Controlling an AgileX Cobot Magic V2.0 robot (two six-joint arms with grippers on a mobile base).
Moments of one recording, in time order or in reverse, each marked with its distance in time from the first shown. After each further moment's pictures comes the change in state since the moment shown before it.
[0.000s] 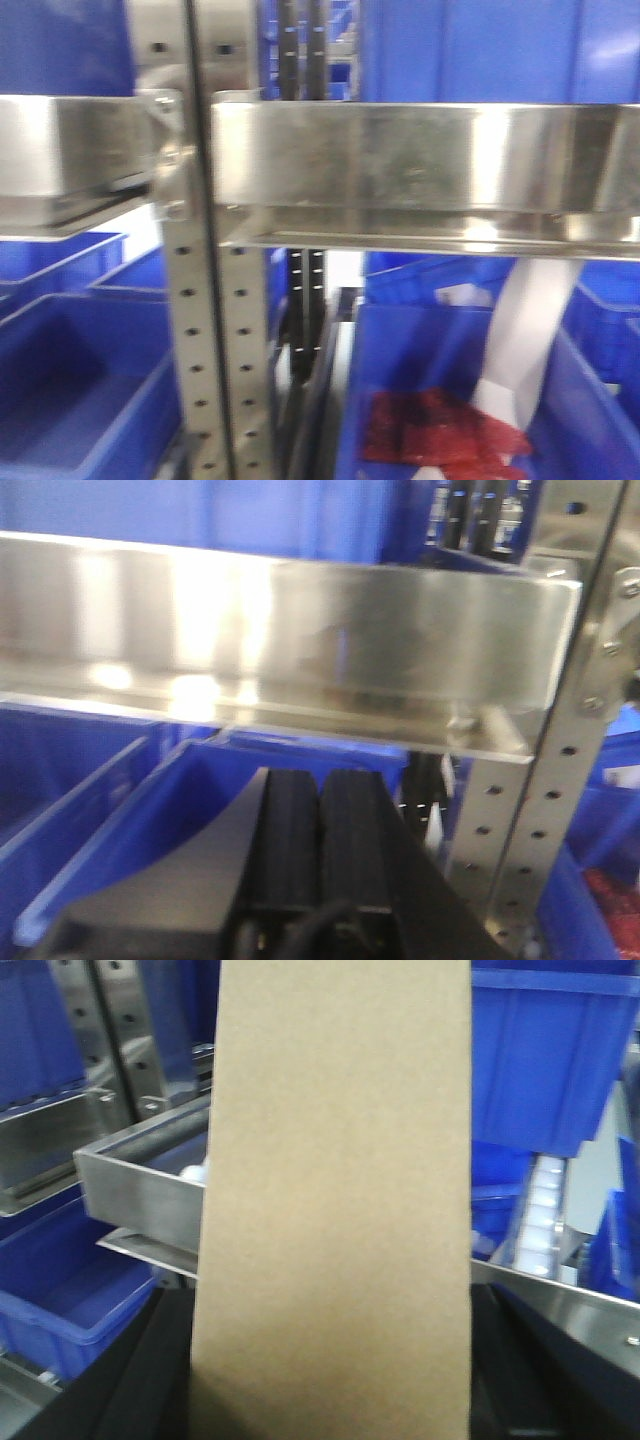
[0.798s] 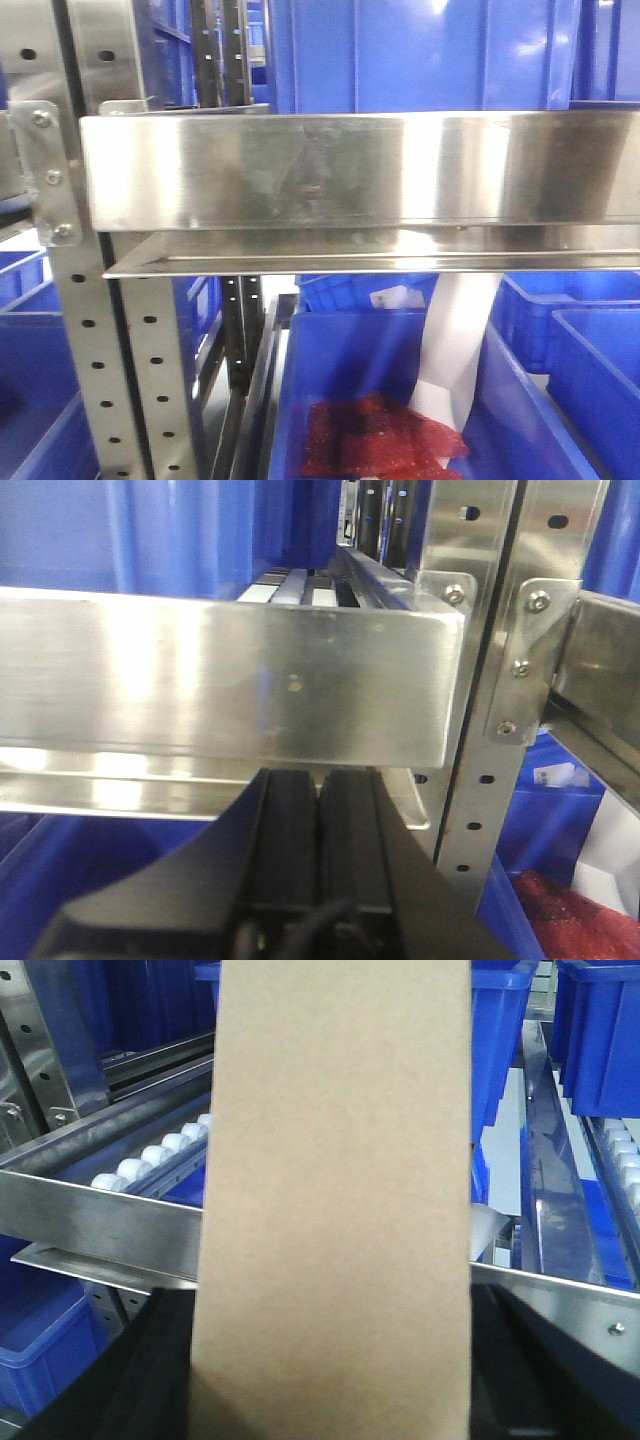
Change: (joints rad) left arm 0.000 0.000 0.000 0.000 0.000 0.000; right arm 0.000 0.000 0.000 0.000 0.000 0.000
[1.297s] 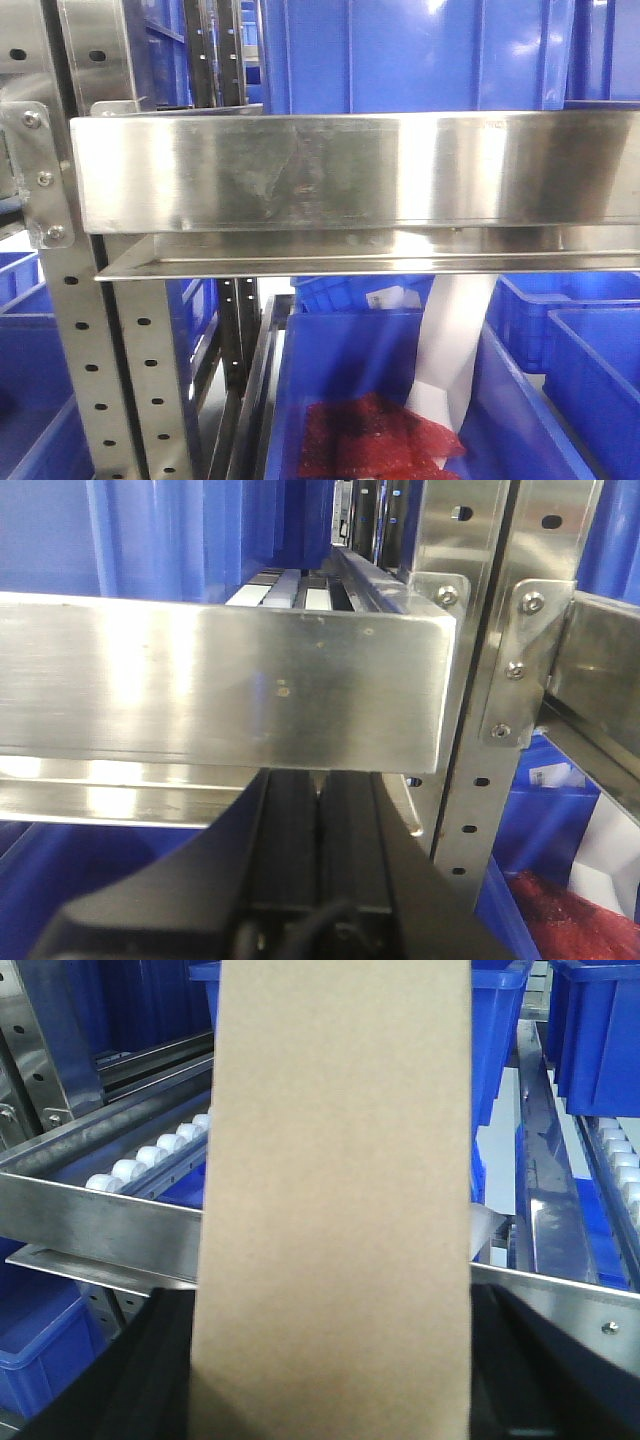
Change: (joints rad) left arm 0.000 0.000 0.000 0.000 0.000 0.000; right arm 0.000 0.000 0.000 0.000 0.000 0.000
